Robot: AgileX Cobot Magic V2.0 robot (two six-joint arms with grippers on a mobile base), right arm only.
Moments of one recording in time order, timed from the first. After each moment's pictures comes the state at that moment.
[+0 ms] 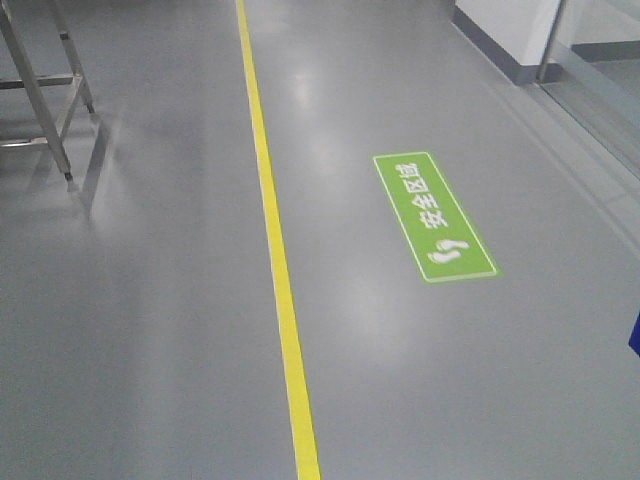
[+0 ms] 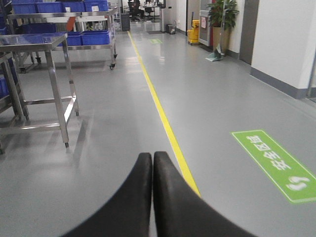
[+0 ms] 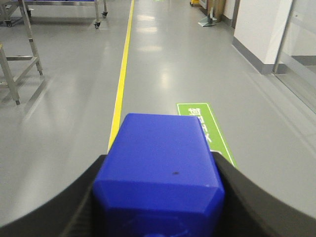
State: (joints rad) arm 0.02 0.25 -0.33 0.11 0.42 -0.15
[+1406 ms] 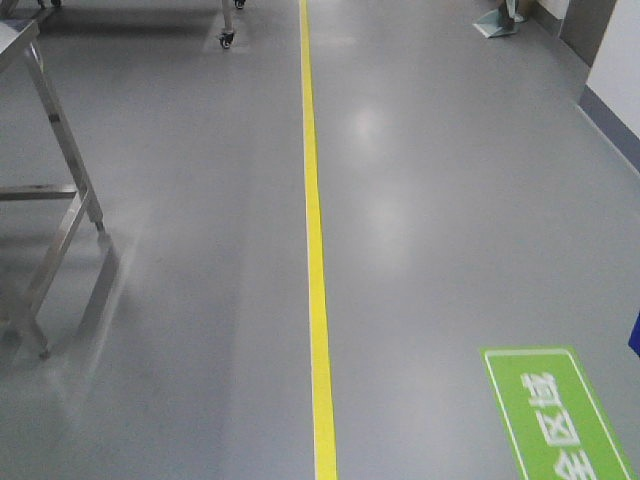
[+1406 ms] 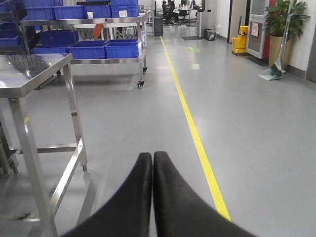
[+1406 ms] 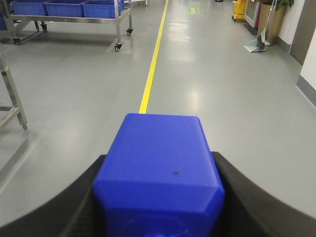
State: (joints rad) arm 0.02 0.25 -0.33 0.11 0.42 -0.15
